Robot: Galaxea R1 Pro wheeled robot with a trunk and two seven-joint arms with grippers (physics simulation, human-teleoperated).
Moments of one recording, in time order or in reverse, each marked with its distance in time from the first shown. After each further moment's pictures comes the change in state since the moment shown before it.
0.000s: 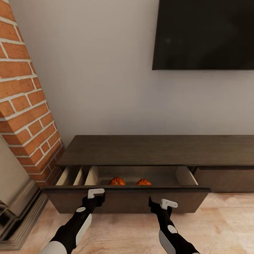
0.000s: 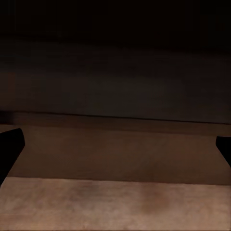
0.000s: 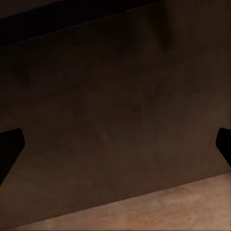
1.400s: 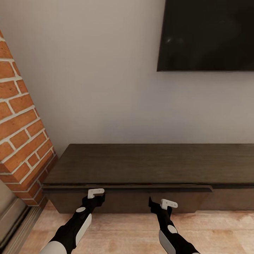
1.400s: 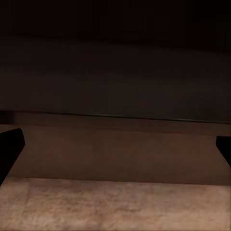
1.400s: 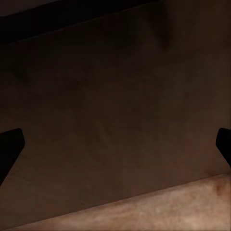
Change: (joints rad) left arm 0.000 0.001 0.000 0.000 0.000 -0.002 0.000; right arm 0.000 0.000 0.000 0.000 -0.002 0.000 0.000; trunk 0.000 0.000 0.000
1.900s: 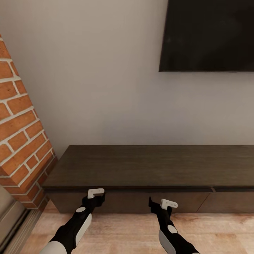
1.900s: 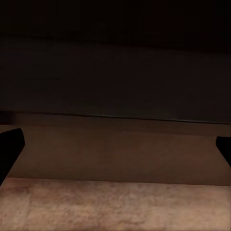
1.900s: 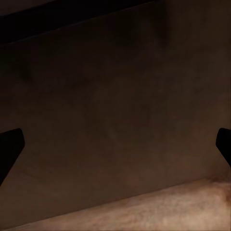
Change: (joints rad) left arm 0.000 0.000 0.000 0.000 -0.001 -0.001 0.000; right arm 0.000 0.000 0.000 0.000 0.000 0.000 0.000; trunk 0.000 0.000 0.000
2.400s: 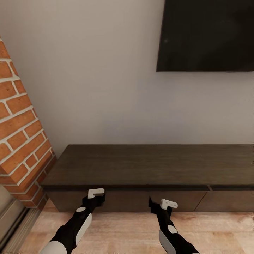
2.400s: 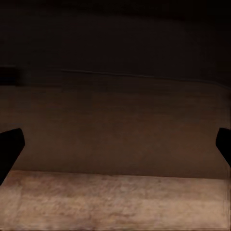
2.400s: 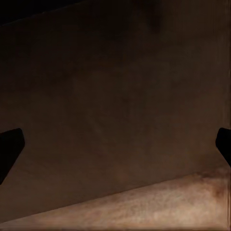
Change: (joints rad) left arm 0.000 -0.003 0.005 -0.001 0.003 0.010 -0.005; right arm 0.000 0.000 0.000 0.001 0.001 0.005 0.000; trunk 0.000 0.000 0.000
